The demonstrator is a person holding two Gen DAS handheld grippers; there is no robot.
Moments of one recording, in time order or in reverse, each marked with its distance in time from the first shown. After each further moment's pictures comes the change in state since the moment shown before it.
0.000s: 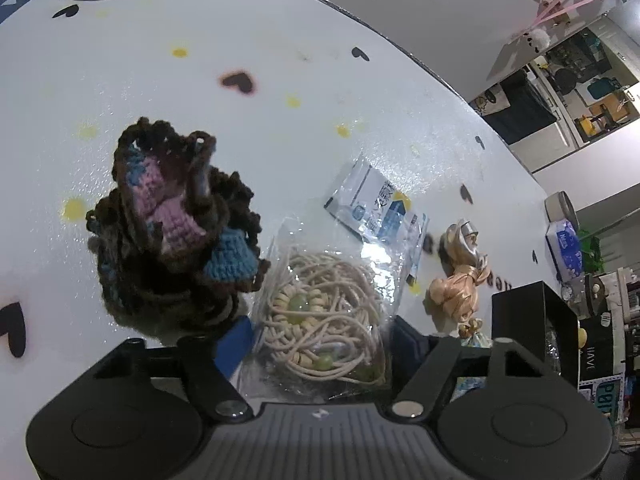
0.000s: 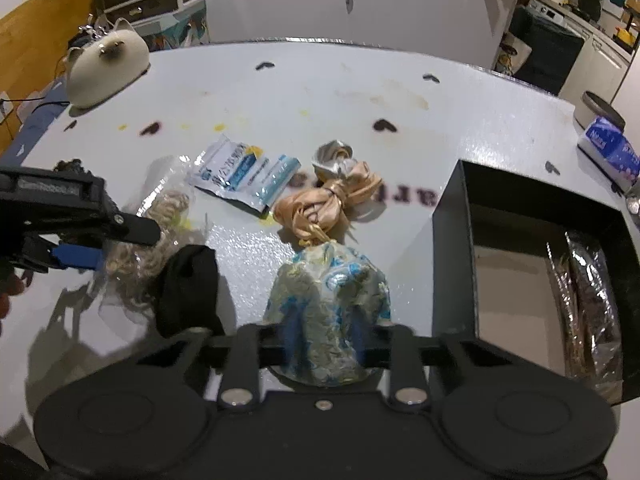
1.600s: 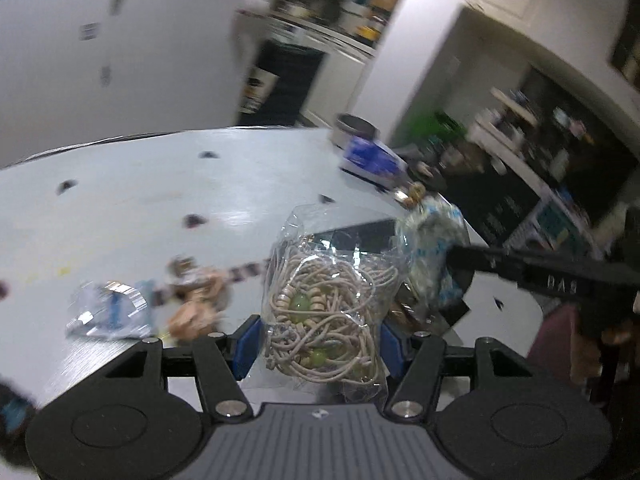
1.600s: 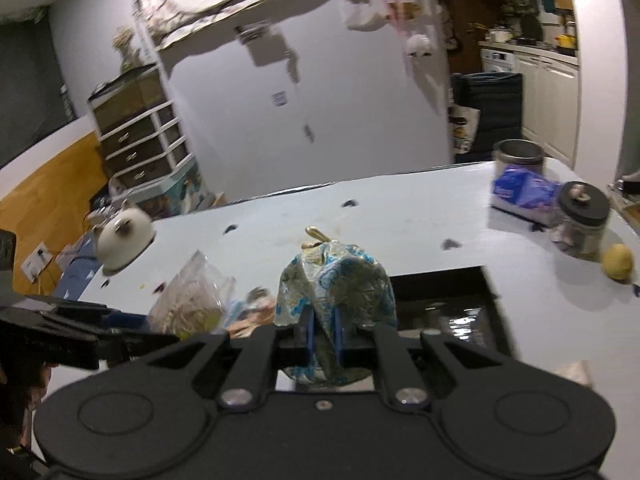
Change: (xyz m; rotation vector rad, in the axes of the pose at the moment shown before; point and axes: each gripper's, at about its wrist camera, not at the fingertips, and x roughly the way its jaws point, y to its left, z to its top) left arm -0.057 -0.181 -0.060 0.674 -0.096 -0.251; right arm -0.129 -0.165 -0.024 0.224 -0.390 0.135
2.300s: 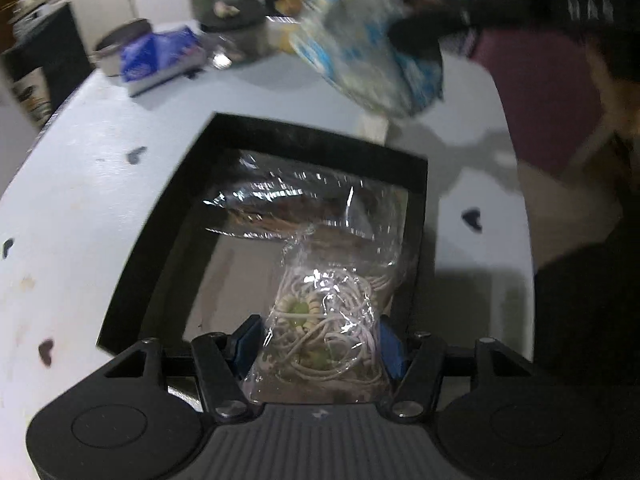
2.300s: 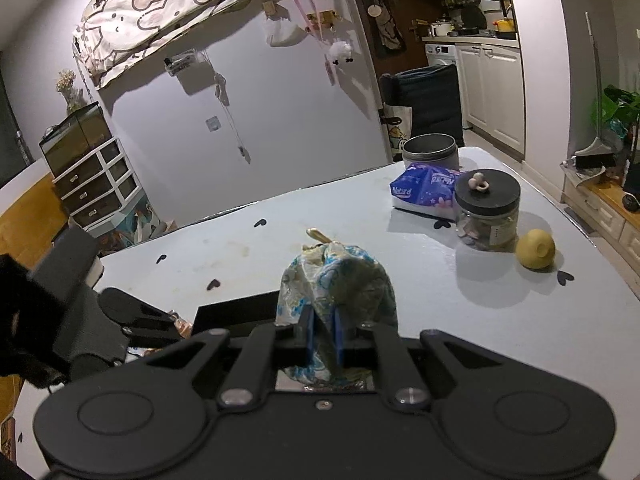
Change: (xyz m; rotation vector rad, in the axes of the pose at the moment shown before) left arm 0.183 -0.105 0.024 0.756 0.475 -0.173; right arm -0.020 -0.115 0.006 0.106 -0.024 -0.076
